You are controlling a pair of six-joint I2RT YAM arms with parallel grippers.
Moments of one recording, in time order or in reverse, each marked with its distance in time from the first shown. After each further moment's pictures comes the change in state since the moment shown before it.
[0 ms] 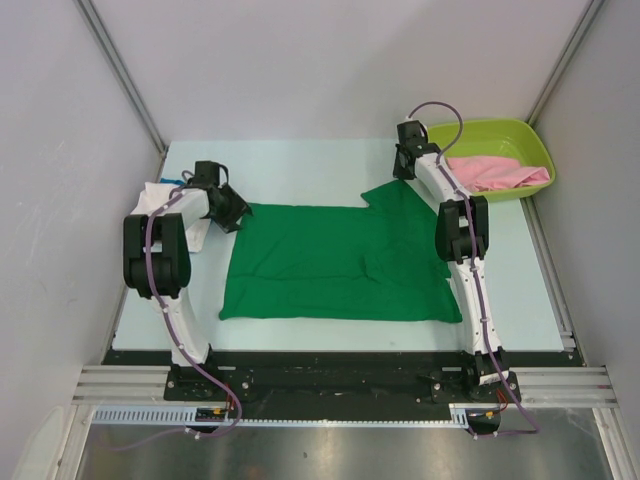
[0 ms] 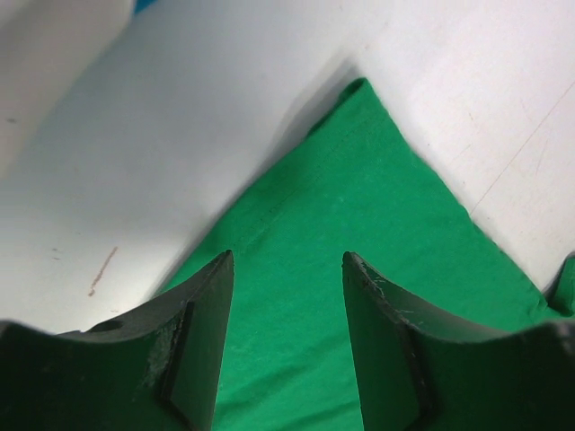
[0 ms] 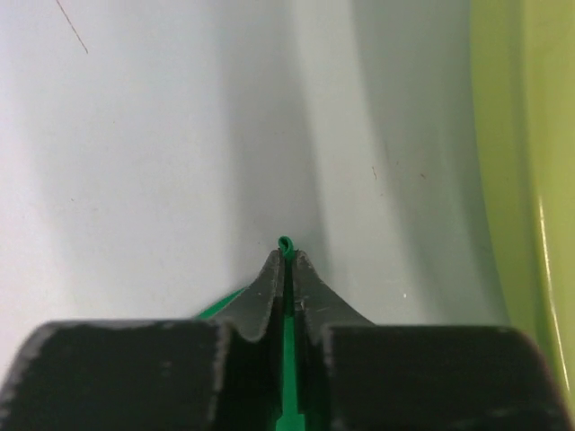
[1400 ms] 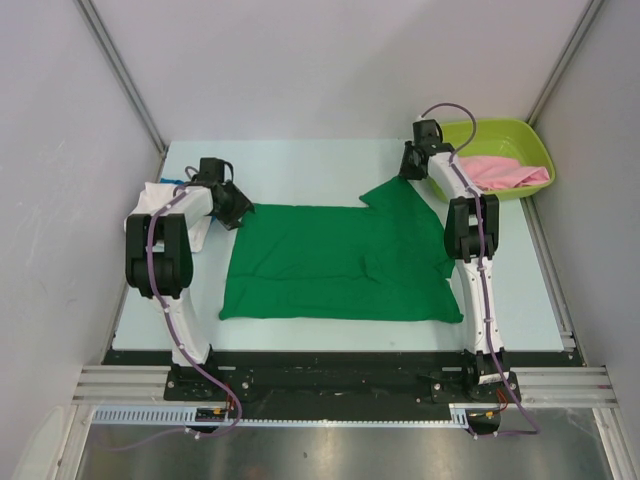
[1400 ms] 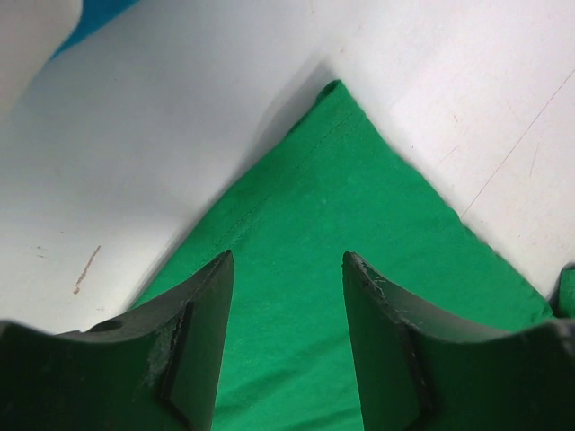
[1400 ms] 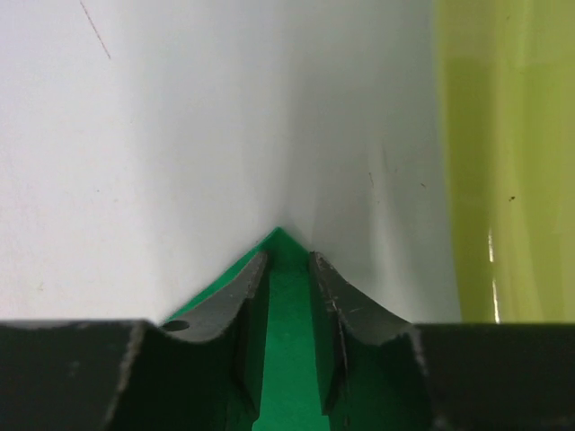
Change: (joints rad) left arm -0.029 0.002 0.027 -0.015 -0.050 -0.002; right arm -0.067 -0.033 -0.060 0.049 -0.205 0.037
